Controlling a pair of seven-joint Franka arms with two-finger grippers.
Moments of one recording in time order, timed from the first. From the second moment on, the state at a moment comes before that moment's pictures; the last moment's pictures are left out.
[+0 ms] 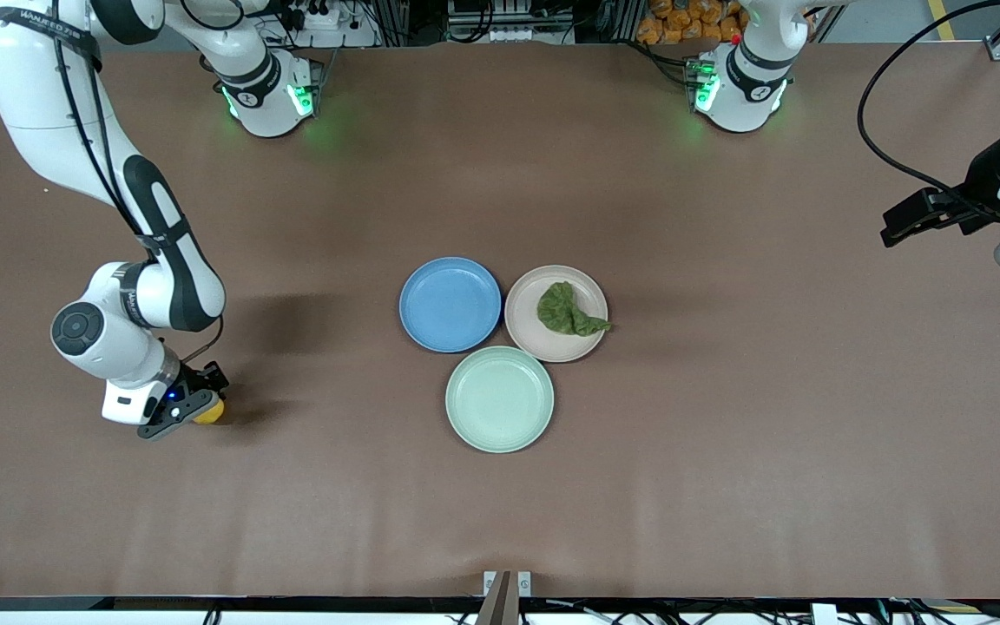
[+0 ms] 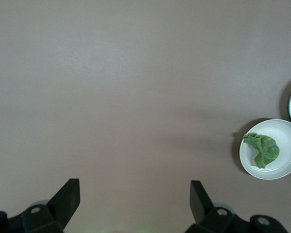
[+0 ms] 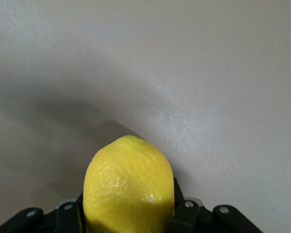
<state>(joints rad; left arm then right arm) 0.06 0.05 -0.15 -1.50 0.02 1.51 -0.24 0.01 0.66 -0.06 -1.83 0.03 2.61 -0.68</state>
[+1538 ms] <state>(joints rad) 0.07 0.05 -0.15 -1.51 0.02 1.51 -0.24 0.17 0.45 0.15 -1.80 0.04 2.18 0.16</state>
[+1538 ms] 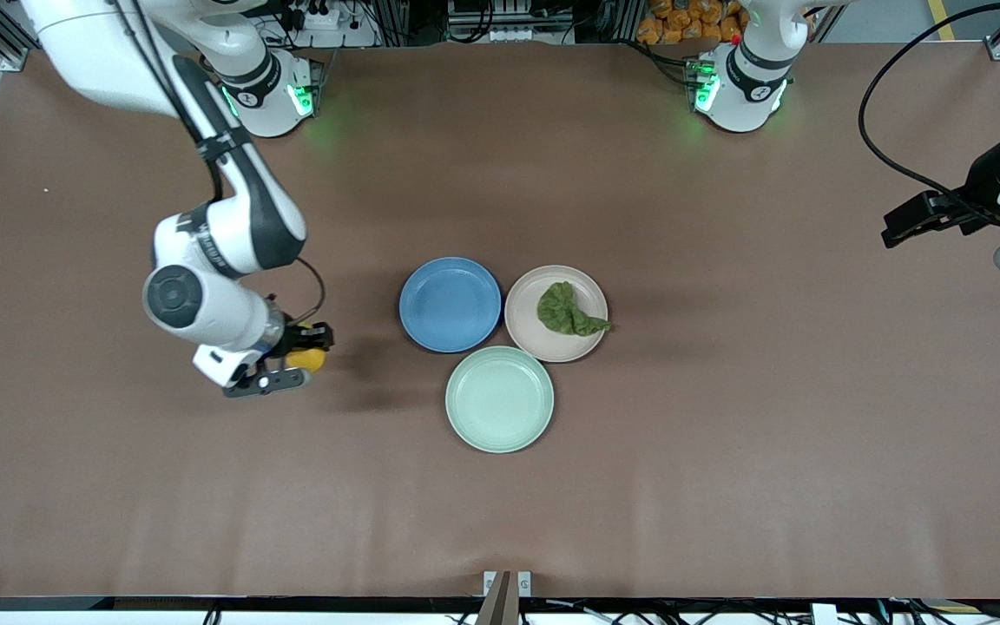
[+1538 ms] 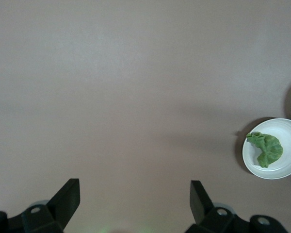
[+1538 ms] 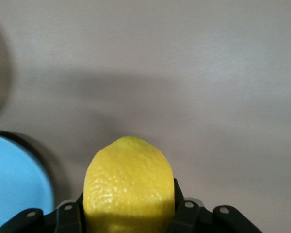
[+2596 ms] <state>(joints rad) 0.06 0.05 -0.15 -1.51 0.02 1.51 -0.24 0.43 0.56 0.18 -1.83 0.04 2.33 0.51</state>
